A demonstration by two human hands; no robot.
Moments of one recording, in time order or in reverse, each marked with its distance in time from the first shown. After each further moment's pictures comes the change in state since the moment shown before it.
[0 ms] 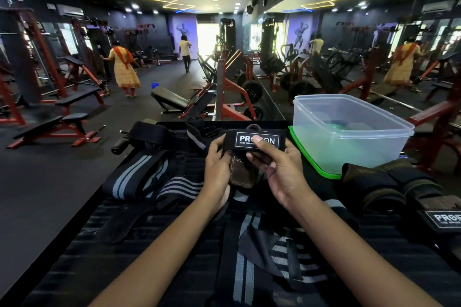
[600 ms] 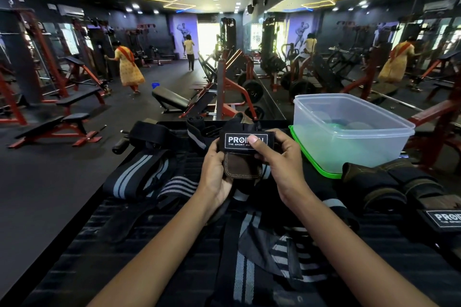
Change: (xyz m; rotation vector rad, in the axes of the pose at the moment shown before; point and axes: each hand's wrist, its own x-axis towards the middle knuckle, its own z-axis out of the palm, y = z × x) left_hand -0.002 0.010 -0.002 -0.201 -0.070 -0.110; right_hand 0.000 0.002 -0.002 -0.463 -0.047 -0.273
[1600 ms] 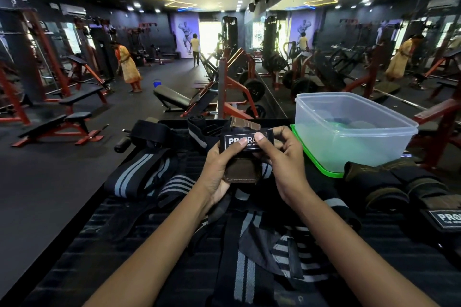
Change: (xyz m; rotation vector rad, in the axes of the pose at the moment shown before) left_hand 0.008 -0.001 -0.009 0.103 -0.196 0.016; right_hand 0.006 0.007 -0.002 0.061 0.017 0.009
